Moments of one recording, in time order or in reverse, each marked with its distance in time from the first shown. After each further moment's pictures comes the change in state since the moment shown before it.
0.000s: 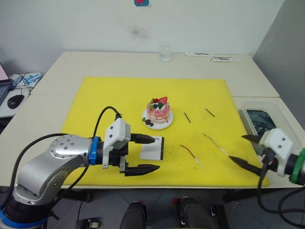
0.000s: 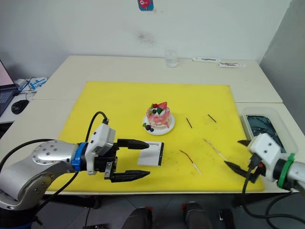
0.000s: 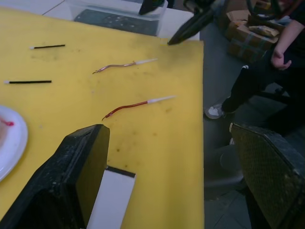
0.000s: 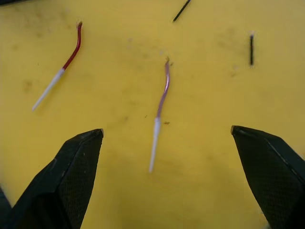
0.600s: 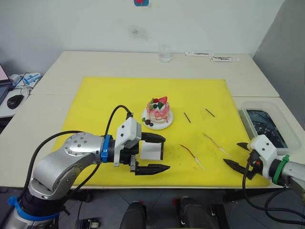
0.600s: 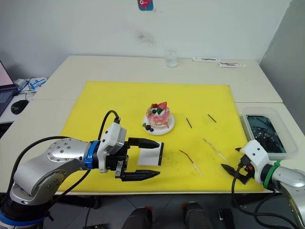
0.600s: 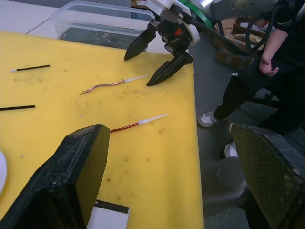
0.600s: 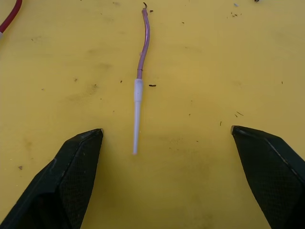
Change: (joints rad) left arm -0.054 -0.055 -0.060 0.005 0.006 -0.002 0.020; right arm -0.057 0.049 0.120 0.160 -0.063 -0.017 -0.084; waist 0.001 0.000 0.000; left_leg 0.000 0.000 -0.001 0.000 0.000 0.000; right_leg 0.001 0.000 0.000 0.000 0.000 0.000
